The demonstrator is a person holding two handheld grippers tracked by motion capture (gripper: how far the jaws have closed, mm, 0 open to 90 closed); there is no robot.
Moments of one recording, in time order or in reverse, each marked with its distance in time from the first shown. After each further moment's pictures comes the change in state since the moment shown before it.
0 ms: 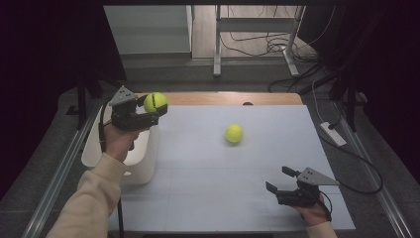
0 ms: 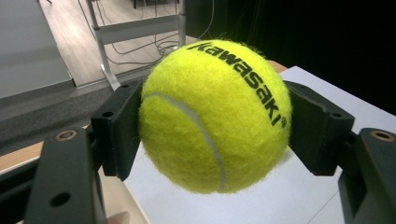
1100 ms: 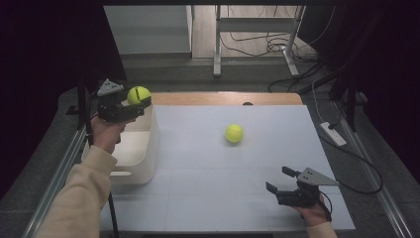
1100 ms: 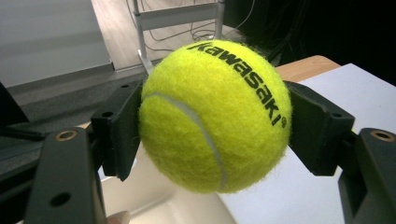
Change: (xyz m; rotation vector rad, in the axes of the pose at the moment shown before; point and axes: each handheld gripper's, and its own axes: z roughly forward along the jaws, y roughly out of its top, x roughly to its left) left arm 0.042 0.002 -0.003 0.051 0.142 -0.049; right arm 0.001 0.000 0.000 0.003 -0.003 -0.002
